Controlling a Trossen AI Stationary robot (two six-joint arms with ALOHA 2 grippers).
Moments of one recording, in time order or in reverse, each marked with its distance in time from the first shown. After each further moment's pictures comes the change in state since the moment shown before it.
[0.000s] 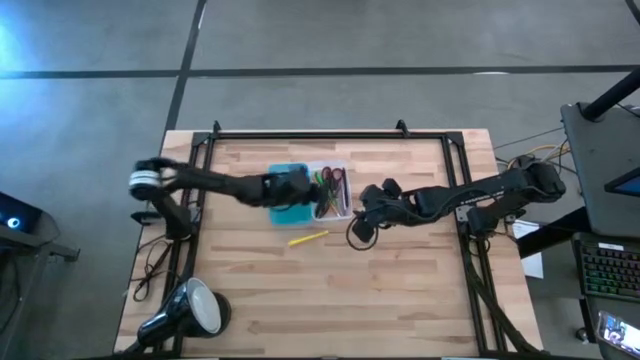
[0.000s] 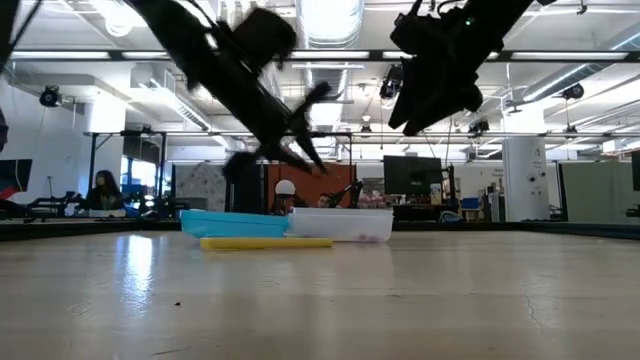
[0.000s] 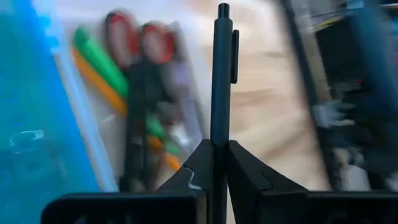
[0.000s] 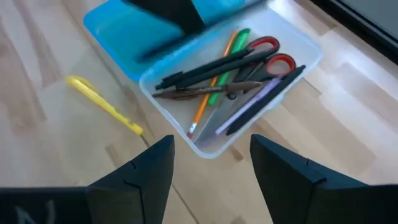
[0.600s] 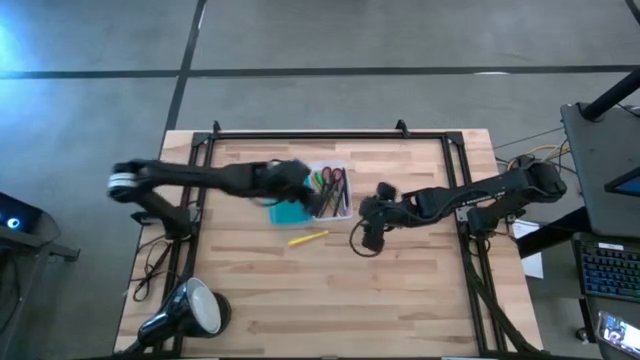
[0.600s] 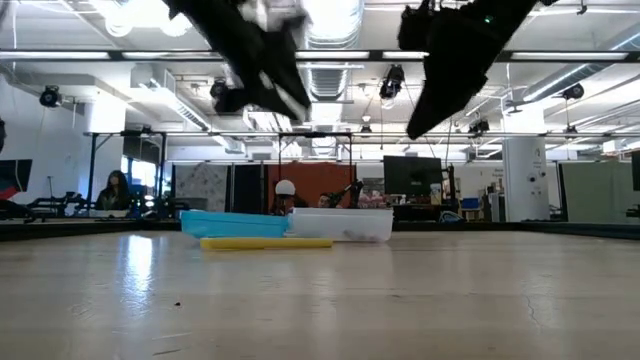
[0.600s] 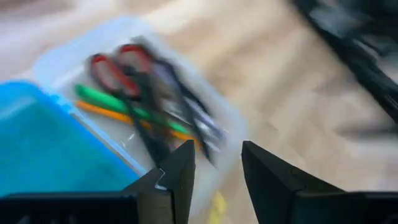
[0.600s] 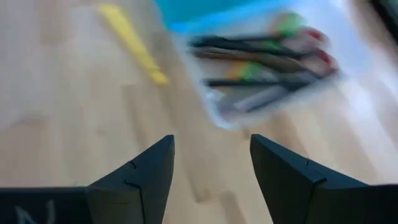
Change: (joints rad) left arm -0.009 -0.137 0.179 -0.422 0.114 0.516; right arm 0.014 -0.005 -0.002 -0.063 -0.137 -0.263
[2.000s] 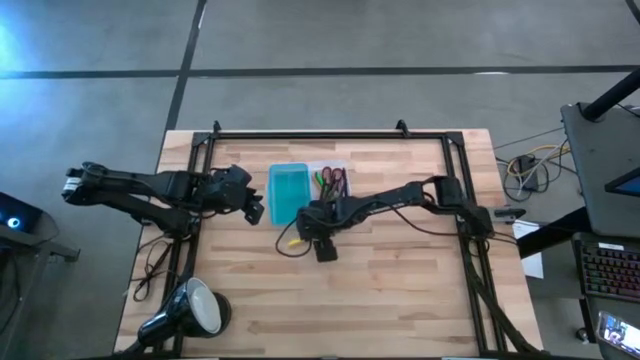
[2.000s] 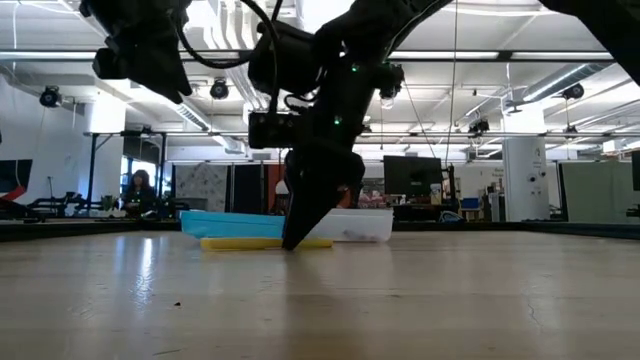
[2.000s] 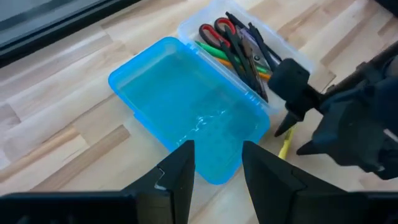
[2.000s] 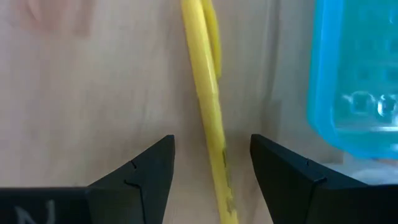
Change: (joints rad) left arm -0.203 -0.518 -0.187 -0.529 -0.325 -0.126; right arm -0.099 0.785 0.630 -0.034 -0.336 -0.461
